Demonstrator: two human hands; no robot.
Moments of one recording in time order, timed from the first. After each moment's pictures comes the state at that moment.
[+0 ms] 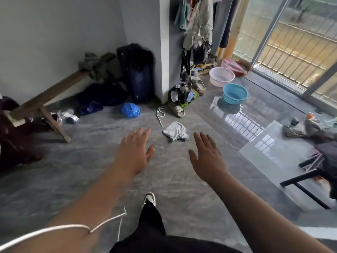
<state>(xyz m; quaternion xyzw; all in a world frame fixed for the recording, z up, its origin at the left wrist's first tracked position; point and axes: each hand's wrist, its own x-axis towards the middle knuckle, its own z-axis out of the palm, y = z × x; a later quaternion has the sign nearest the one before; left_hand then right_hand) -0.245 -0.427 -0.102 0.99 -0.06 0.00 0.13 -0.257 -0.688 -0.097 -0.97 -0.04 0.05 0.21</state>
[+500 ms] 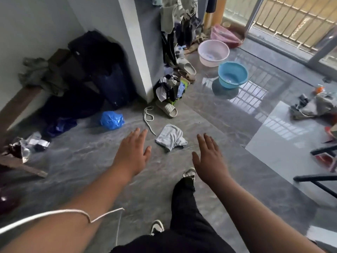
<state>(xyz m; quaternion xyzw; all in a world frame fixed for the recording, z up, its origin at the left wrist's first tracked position) 0.162 -0.433 -0.186 0.98 -0.14 -0.09 0.14 0.094 -0.697 -0.188 -0.96 0.09 0.10 0.24</state>
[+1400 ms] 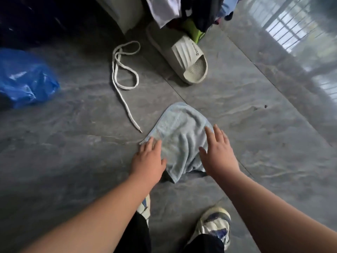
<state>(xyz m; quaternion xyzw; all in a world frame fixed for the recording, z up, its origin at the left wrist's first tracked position) 0.477 -0.511 -0.942 0.93 0.01 -0.37 0.08 0.481 -0.725 -0.936 -0.93 0.09 0.31 0.20</state>
